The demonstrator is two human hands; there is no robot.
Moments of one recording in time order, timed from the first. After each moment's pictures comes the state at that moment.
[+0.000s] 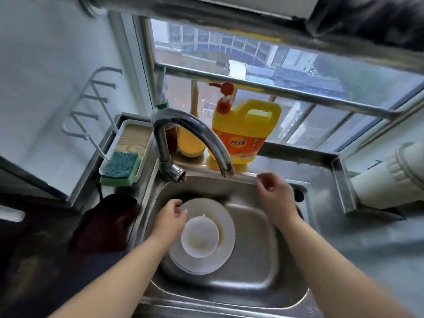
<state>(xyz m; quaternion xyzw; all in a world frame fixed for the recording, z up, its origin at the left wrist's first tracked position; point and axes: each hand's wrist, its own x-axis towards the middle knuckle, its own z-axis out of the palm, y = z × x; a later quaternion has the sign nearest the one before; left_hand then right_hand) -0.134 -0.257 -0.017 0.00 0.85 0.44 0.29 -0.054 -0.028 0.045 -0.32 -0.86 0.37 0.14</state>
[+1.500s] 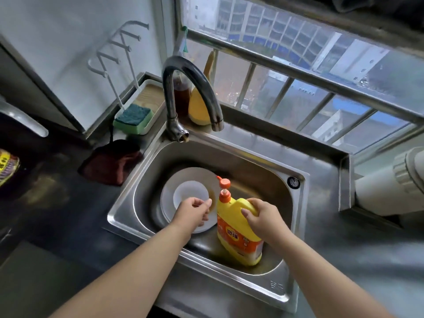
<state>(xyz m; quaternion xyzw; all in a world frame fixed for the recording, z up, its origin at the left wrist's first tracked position) -0.017 -0.204 -0.019 -0.17 0.72 0.57 0.35 0.038 -0.019 0.009 -0.24 -0.90 0.34 -0.16</state>
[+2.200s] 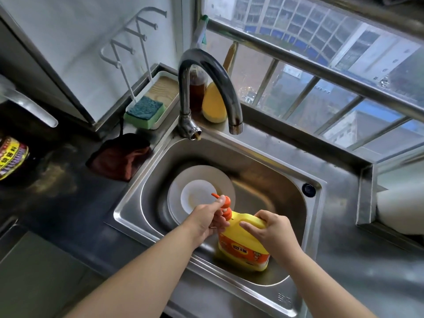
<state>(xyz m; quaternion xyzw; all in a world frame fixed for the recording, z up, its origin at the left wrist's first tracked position) -0.021 -0.193 -0.023 -0.24 0.58 0.65 0.43 0.044 -0.020 -0.002 -0.20 -0.91 0.34 -0.15</state>
